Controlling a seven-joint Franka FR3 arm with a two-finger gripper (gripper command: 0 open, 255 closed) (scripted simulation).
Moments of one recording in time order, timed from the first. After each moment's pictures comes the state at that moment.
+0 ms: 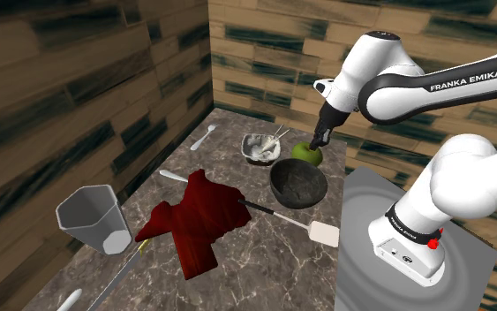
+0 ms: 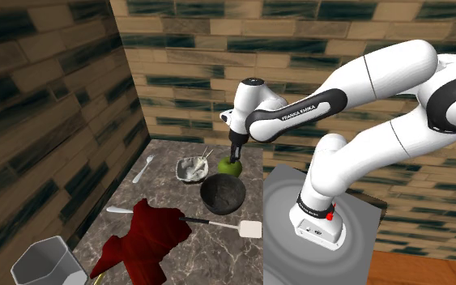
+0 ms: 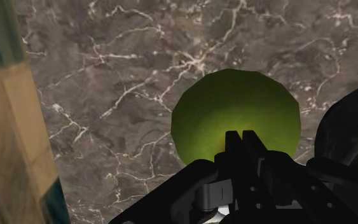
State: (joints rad) arm 0.20 -0.74 0.07 -2.91 0.11 2.33 -0.45
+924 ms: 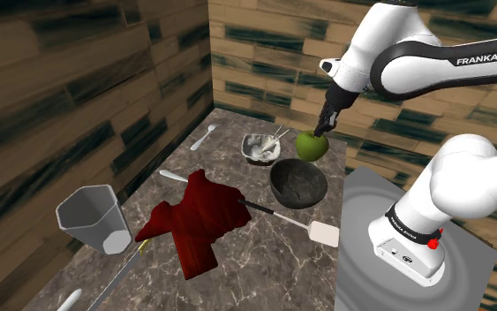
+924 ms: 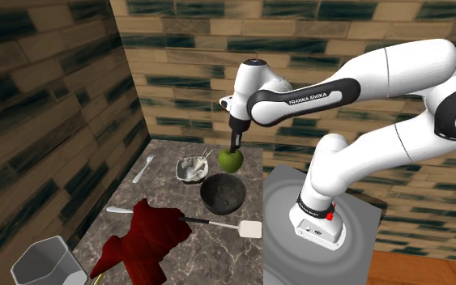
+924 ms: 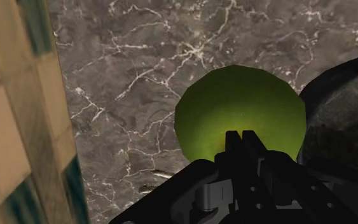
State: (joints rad) arm 0.20 -0.81 0.06 -2.80 0.09 2.15 -0.45
